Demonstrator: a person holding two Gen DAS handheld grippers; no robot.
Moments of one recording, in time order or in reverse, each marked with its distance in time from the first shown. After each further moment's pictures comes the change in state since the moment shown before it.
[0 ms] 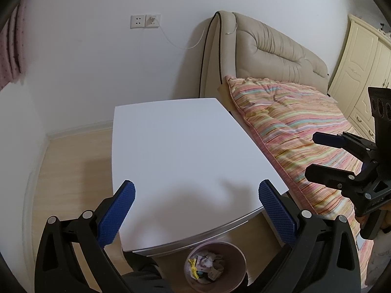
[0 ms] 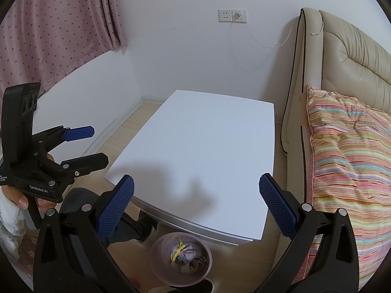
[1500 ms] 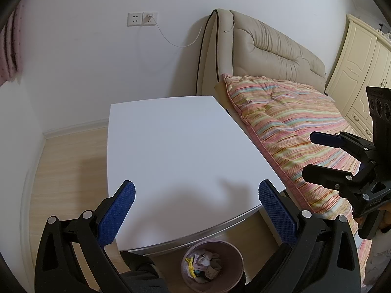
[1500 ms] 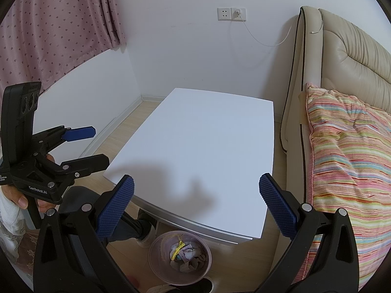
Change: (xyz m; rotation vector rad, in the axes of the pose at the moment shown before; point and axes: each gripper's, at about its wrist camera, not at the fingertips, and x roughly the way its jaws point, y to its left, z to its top) left arm 0.004 -0.005 -0.001 0.002 0.007 -0.018; right arm 0.000 -0.003 -0.005 0.002 0.006 -0.002
